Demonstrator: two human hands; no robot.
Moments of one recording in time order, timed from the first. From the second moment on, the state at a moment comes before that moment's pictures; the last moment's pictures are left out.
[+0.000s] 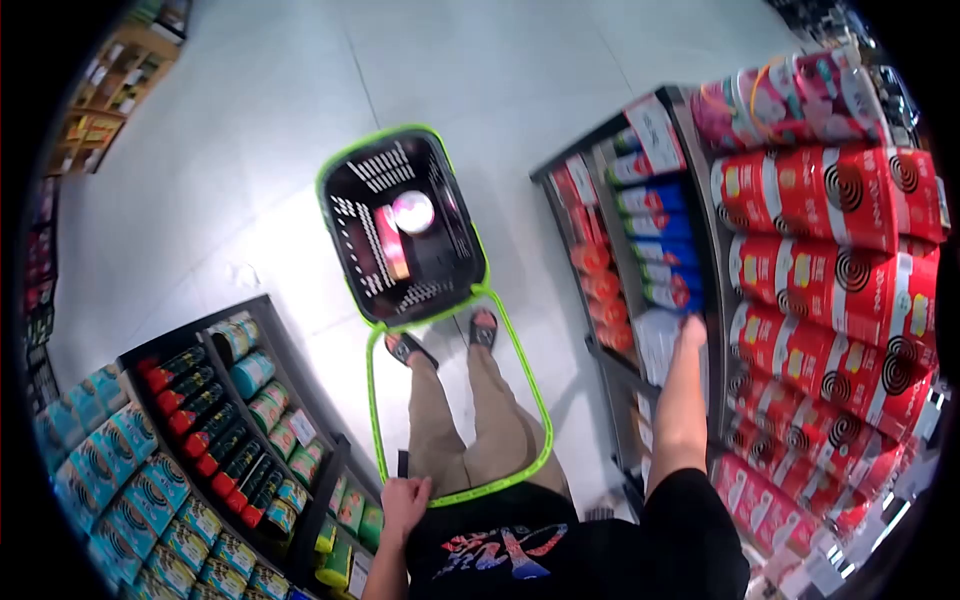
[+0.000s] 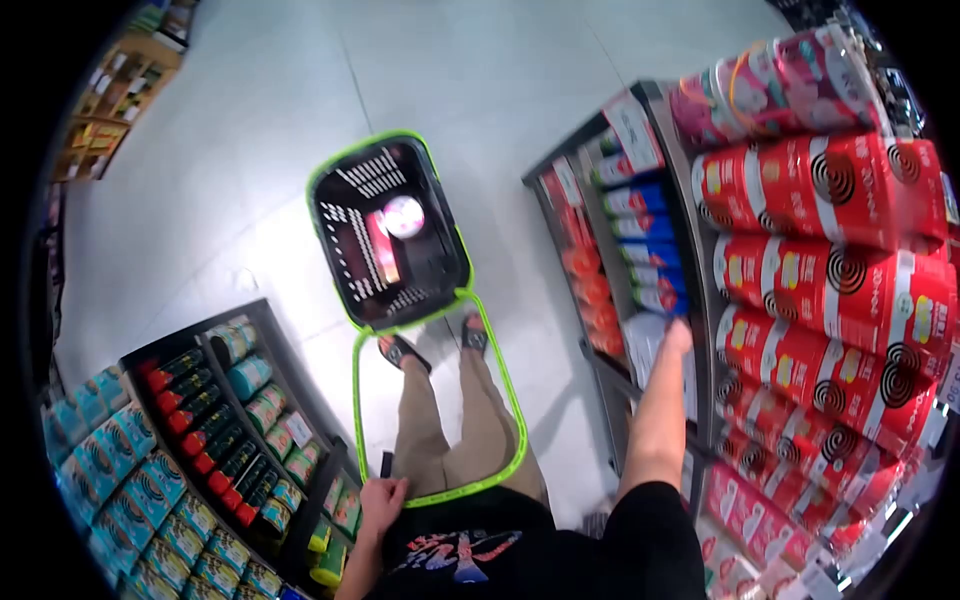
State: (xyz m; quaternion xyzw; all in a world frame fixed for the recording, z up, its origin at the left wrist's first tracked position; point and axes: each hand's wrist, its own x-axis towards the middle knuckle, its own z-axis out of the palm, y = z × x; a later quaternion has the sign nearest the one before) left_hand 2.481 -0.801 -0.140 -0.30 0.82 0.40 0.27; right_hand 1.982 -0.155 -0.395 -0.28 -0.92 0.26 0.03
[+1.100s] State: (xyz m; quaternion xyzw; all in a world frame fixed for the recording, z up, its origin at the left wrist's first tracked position) left_hand 2.370 -0.877 -0.072 -0.01 0.89 0.44 0.14; right_hand 2.252 -0.671 -0.053 0.53 -0.79 0.15 -0.27
